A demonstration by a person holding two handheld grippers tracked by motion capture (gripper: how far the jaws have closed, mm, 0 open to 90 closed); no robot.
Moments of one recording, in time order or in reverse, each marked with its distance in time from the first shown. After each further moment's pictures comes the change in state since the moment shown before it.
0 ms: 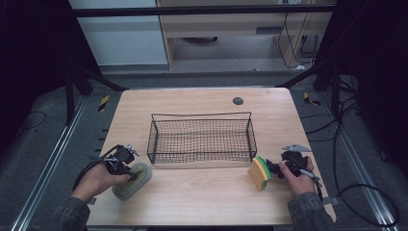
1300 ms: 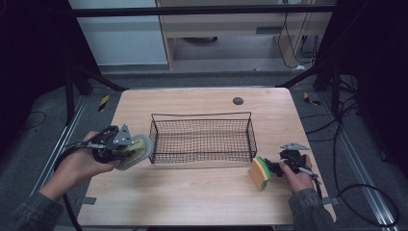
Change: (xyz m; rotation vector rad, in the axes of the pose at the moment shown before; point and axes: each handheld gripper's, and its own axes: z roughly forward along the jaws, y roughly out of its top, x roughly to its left) left arm -0.022 0.025 -0.112 -0.238 0.230 0.420; right arm 0.001 0.004 0.004 0.000 0.017 -0.023
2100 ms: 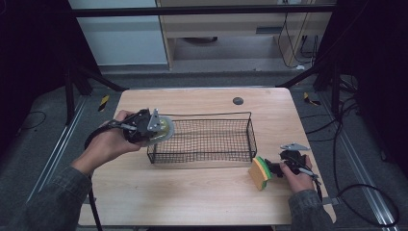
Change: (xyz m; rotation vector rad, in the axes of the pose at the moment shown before) left arm 0.016 0.075 0.033 -0.003 0.105 0.199; right arm 0.000 -0.001 -0.001 -0.001 0.011 -0.009
